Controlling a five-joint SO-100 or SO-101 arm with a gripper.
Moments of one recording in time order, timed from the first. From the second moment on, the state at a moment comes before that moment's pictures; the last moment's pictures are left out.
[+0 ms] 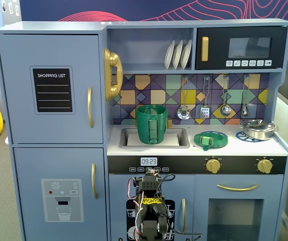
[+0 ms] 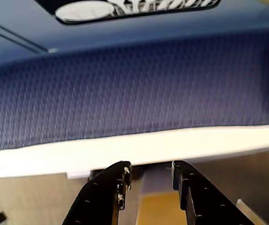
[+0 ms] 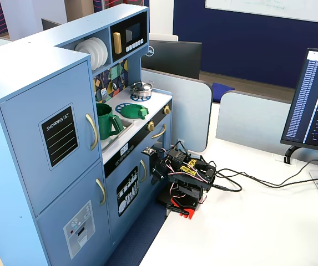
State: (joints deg) arm -1.4 182.5 172.0 77.0 -87.2
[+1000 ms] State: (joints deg) arm 0.3 182.6 172.0 77.2 -87.0
